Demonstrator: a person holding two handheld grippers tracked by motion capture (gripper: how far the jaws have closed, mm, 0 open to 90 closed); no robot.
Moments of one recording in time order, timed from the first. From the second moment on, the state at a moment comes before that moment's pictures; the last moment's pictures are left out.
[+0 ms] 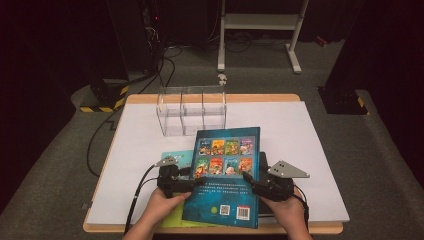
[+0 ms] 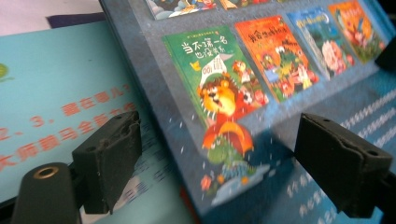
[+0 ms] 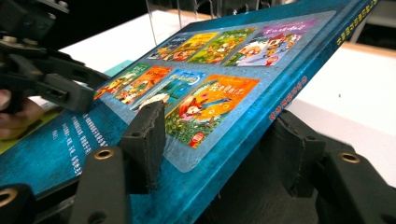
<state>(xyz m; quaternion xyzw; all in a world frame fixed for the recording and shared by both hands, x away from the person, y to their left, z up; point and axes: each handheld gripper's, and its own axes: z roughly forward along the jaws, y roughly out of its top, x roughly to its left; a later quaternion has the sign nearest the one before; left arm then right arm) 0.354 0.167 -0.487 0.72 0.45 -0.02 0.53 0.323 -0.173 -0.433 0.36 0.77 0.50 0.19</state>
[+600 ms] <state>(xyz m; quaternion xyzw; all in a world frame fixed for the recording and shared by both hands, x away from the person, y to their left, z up) 0.344 0.185 -0.452 0.70 0.43 0.08 0.57 0.331 -0.159 -0.404 0.34 0.75 0.52 0.22</state>
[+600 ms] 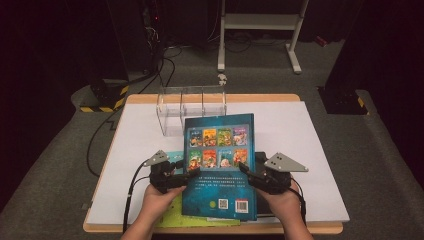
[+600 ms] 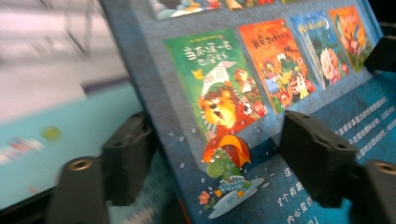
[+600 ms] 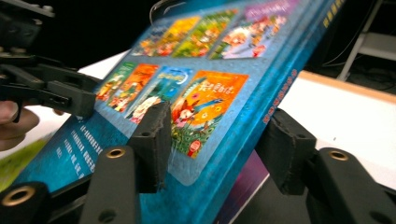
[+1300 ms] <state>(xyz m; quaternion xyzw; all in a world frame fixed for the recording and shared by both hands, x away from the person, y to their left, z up) 0.342 0.202 -0.399 0.66 0.38 0.23 0.60 0.334 -0.135 -0.354 0.31 0.71 0.55 0.31</state>
